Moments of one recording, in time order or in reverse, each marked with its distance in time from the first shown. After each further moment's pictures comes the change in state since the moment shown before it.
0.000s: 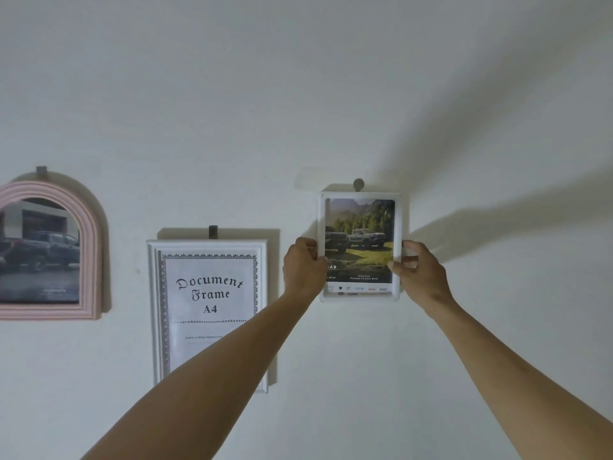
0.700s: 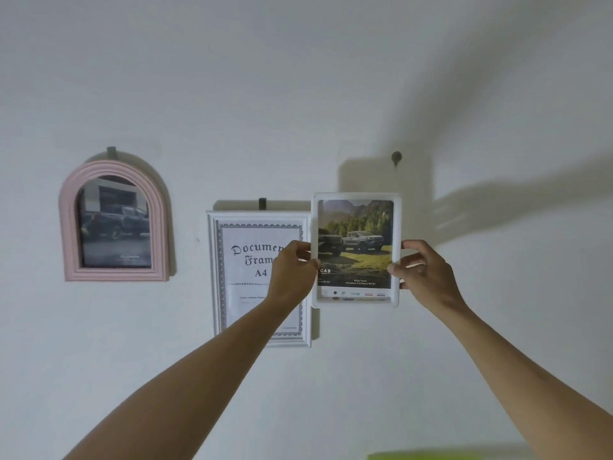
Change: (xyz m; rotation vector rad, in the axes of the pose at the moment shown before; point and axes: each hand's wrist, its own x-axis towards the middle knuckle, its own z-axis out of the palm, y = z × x) left_hand -0.062 -0.054 -0.105 -0.051 -0.088 -0.026; right_hand -0.095 -0.022 0.043 0.121 -0.092 -0.011
